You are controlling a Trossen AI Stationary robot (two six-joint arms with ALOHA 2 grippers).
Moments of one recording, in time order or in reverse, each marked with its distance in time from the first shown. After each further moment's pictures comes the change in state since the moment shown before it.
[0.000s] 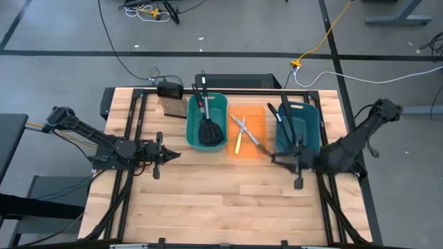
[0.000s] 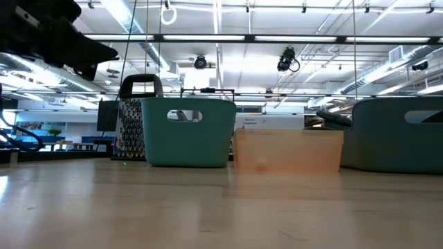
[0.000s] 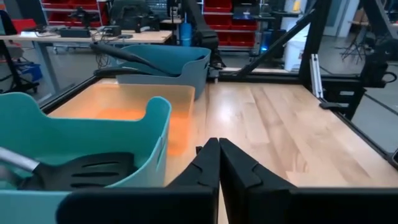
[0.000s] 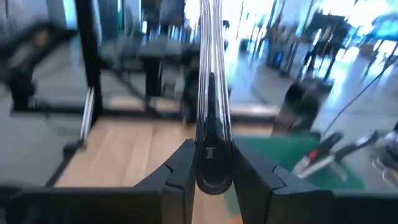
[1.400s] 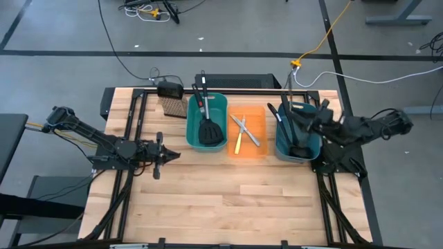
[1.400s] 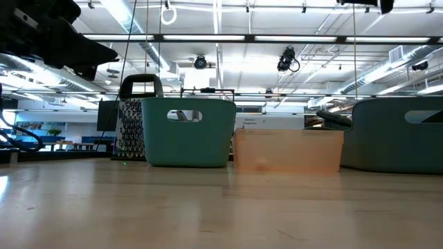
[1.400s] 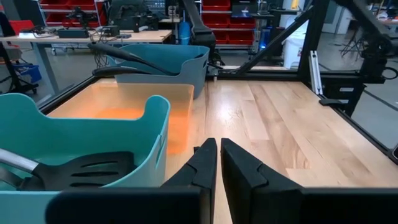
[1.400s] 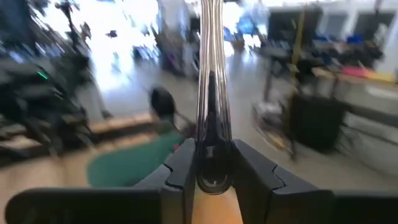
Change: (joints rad) left arm 0.001 0.002 -0.006 0.003 0.006 0.011; right arm -0.338 -0.347 -0.072 -0.094 0.131 -0.065
